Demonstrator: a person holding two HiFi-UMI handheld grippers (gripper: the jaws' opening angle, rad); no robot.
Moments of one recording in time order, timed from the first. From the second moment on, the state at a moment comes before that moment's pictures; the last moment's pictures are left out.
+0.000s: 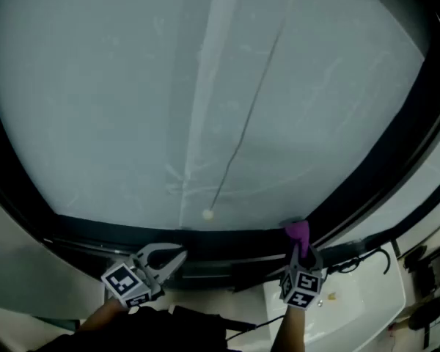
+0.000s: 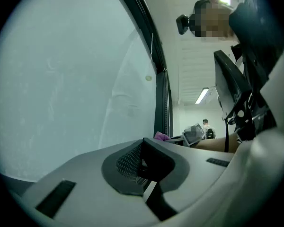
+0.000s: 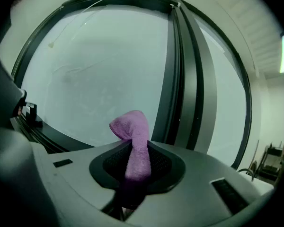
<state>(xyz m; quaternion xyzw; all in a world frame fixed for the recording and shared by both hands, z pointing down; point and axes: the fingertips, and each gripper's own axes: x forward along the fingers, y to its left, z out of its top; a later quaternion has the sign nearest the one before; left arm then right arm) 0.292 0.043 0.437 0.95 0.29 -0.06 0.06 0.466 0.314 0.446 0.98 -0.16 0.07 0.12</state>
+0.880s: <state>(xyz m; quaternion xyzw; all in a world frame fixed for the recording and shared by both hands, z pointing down) 0.291 0.038 0.438 0.96 0.27 -0.04 0.06 0.507 0.322 0.505 0.94 -0.09 0.21 0.26</state>
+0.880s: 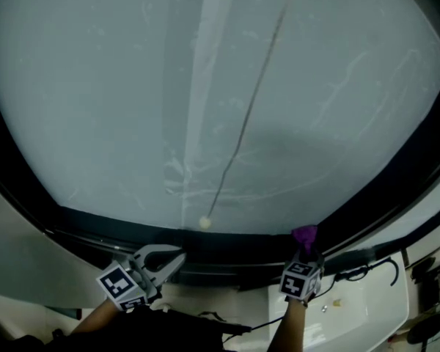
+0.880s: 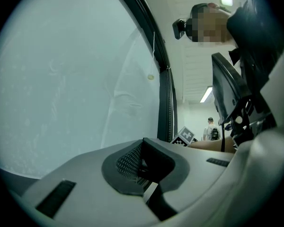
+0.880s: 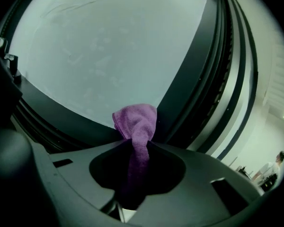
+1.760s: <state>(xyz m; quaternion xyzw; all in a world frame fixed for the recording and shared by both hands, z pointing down) 0.257 0.026 0.425 0.97 0.20 -0.11 0.05 0.475 0.276 0.512 0.93 -0.23 0.20 0.19</state>
